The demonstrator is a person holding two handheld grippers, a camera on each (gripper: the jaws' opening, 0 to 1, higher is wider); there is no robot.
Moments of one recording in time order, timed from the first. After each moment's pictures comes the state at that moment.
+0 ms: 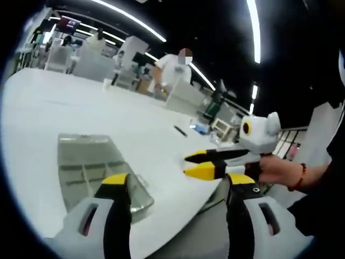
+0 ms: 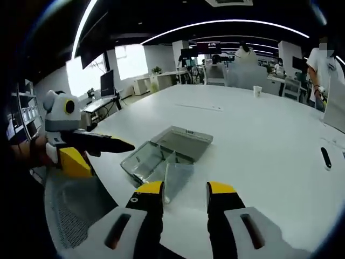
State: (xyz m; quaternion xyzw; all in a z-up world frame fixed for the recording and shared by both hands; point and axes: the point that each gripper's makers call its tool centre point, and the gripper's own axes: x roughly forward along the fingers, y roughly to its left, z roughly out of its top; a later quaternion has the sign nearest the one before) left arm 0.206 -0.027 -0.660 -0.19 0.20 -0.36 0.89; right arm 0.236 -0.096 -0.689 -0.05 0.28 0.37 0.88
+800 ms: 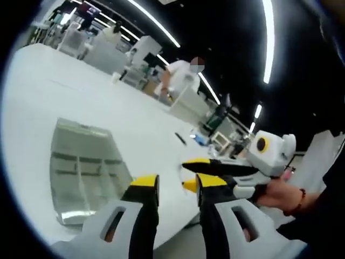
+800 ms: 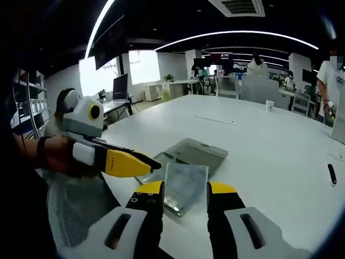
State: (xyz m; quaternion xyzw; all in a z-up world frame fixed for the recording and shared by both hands) left arm 0.220 -0.031 -0.661 -0.28 0.21 -0.33 0.88; right arm 0.228 -0.066 -0.675 -0.07 0.24 0.41 0.88
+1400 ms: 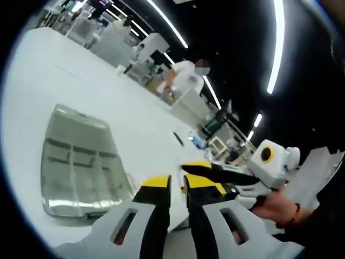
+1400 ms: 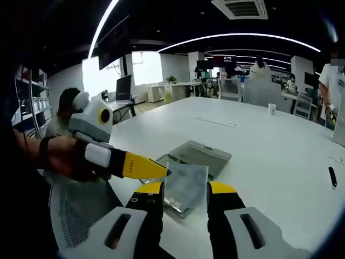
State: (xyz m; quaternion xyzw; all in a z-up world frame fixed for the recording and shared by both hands) left arm 0.223 -0.038 -0.662 -0.33 0.22 -0.33 0.86; right arm 0.222 -0.061 -0.668 -0.07 0.23 0.42 0.88
